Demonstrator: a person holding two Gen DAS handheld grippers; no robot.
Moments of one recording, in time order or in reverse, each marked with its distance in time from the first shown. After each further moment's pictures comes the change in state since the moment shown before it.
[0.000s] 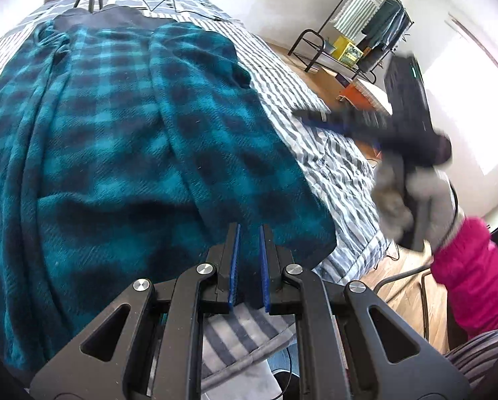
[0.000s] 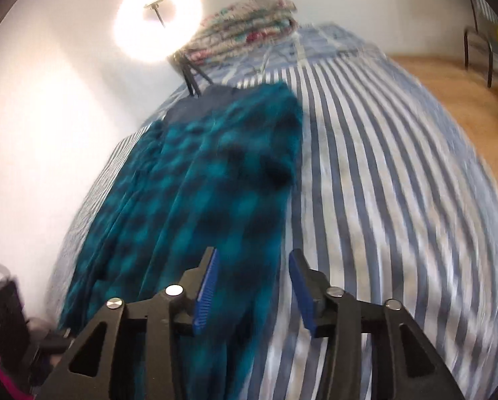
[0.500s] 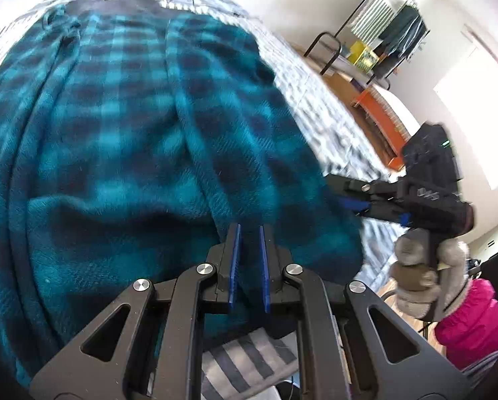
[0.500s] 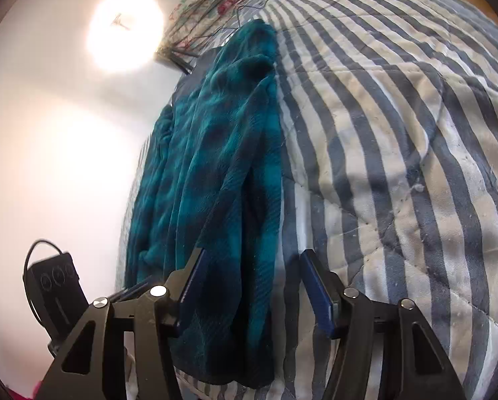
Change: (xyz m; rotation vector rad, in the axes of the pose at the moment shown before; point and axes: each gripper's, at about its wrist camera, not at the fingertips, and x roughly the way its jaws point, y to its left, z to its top) left arm 0.028 0.018 0.002 -0.066 0.023 0.049; right arm 0.016 -0.026 -0.073 0.301 0.109 0.246
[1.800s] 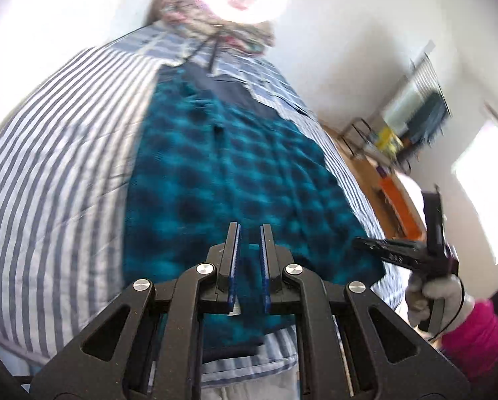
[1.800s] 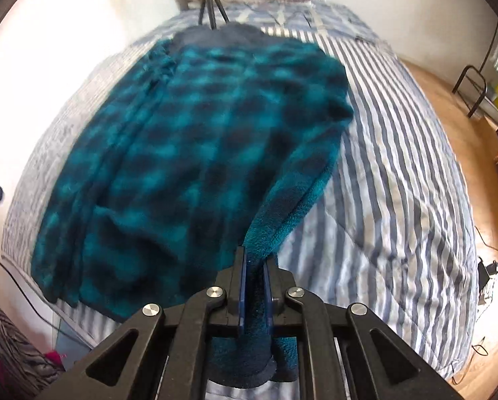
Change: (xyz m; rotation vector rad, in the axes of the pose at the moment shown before) left arm -0.210 0.132 -0.025 -0.232 -0.335 0.057; right arm 0.062 0.179 -0.004 -0.443 0.067 -0.597
